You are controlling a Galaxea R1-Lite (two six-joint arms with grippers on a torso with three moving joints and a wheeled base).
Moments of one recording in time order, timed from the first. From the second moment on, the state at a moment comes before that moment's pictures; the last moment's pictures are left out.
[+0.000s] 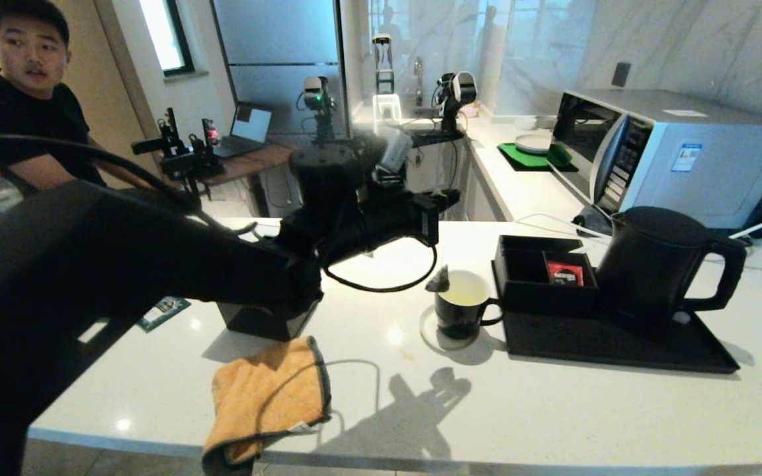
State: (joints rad) left arm -0.60 2.14 -1.37 -0.87 -0.41 -0.13; right arm 0.00 0.00 0.00 -0.04 0.01 -0.20
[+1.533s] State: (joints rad) left arm -0.46 2.01 -1.36 -0.73 -0.27 -0.06; right arm 0.00 0.00 0.00 -0.04 0.01 -0.20
